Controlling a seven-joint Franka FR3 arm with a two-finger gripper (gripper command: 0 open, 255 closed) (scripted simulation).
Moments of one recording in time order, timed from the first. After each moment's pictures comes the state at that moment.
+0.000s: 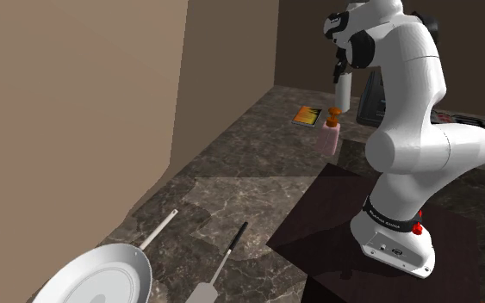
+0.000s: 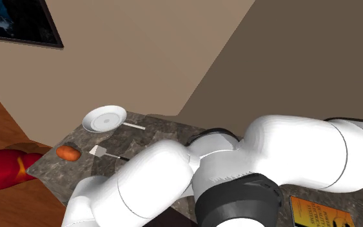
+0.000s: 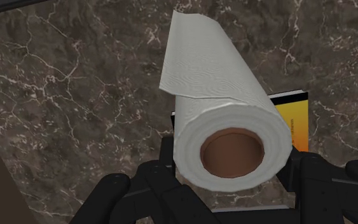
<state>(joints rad) -0.81 0.80 -0.35 -1.01 0.27 1.84 -1.18</state>
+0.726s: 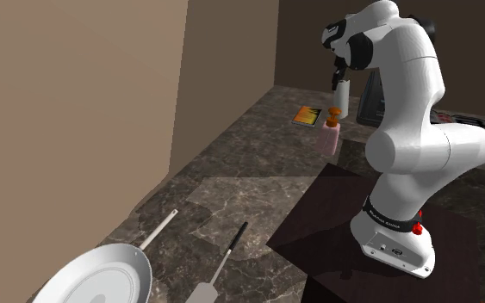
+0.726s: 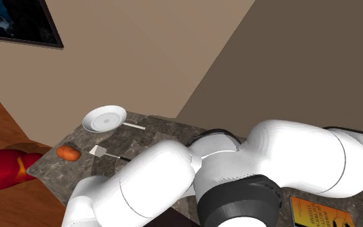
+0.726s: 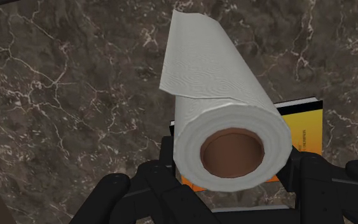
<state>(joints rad) -0.81 0.82 -0.35 -1.09 0.27 1.92 -1.19</state>
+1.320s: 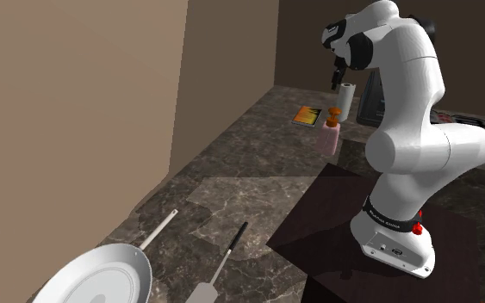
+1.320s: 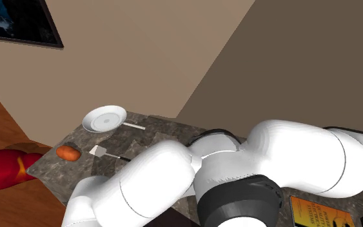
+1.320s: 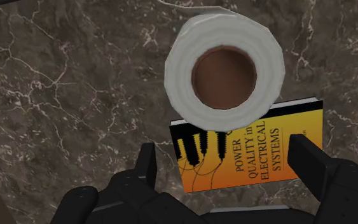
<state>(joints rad) -0.81 0.82 -0.35 -1.09 0.27 1.93 -1.19</state>
